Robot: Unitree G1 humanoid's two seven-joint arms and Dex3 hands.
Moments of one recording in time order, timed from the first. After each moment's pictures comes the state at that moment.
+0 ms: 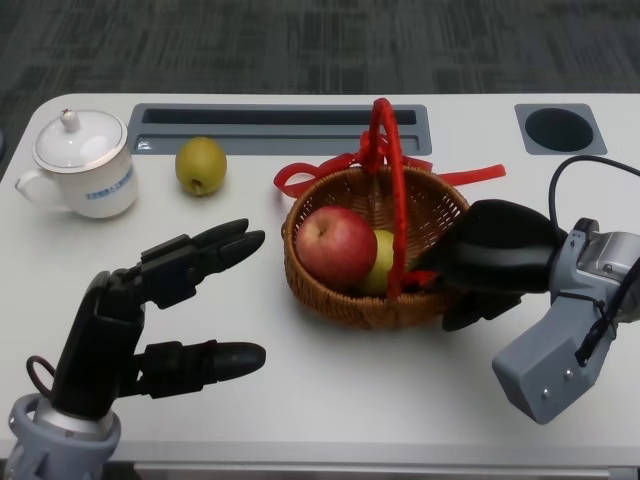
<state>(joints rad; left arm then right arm) -0.20 0.15 0.03 0.58 0.16 -1.23 -0.04 -1.00 -0.31 0.77 1.27 -1.00 -0.91 -0.39</state>
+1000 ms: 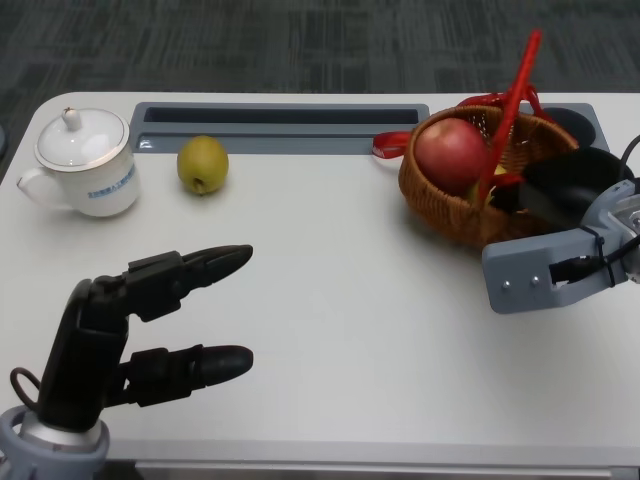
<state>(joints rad) -0.17 0.15 0.07 0.57 0.19 -1.27 0.00 -1.05 -0.29 0.60 1.39 -0.84 -0.38 -0.18</state>
